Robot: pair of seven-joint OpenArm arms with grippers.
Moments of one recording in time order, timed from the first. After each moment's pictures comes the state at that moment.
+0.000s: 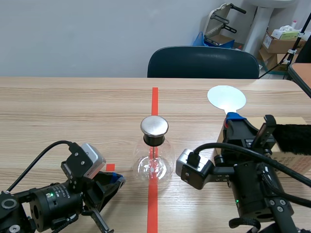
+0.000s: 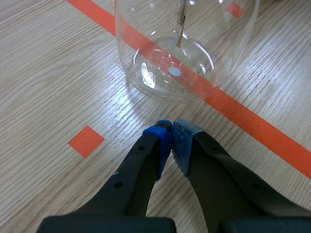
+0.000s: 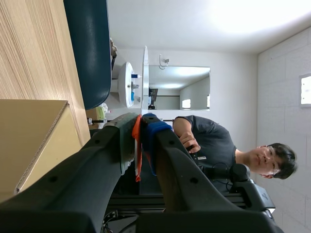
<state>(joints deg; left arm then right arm) 2.4 -34.3 45.7 72.8 -18.8 -11.8 -17.1 -23.1 19.2 -25.7 89.9 -88.2 -32.5 -24.4</state>
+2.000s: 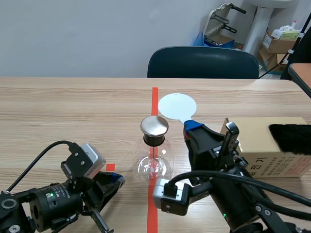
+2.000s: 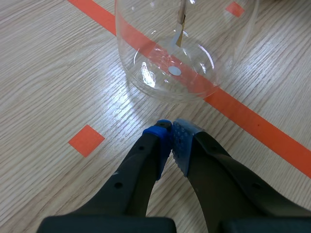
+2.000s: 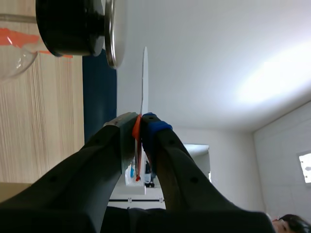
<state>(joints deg) 2.4 -34.3 45.7 72.8 -18.7 -11.7 -17.1 -23.2 19.5 -25.7 90.0 -88.2 -32.3 -1.3</state>
